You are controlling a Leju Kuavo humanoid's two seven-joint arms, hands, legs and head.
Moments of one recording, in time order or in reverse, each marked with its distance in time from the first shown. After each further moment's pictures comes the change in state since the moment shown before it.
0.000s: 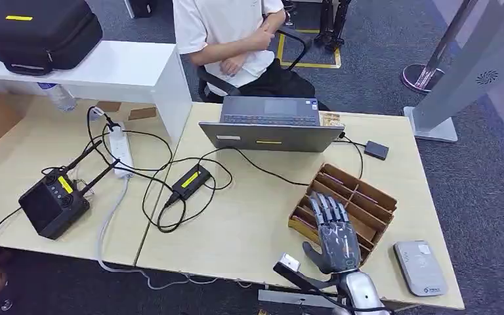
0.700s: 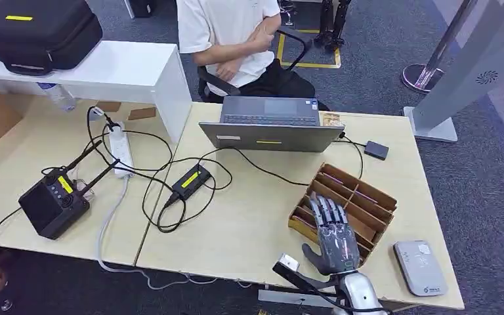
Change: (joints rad) left arm 0.000 0.000 0.000 0.000 0.001 0.000 0.003; right arm -0.002 0.000 0.013 0.022 -0.012 0.000 0.019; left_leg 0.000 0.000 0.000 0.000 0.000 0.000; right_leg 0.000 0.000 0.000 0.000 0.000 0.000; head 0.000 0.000
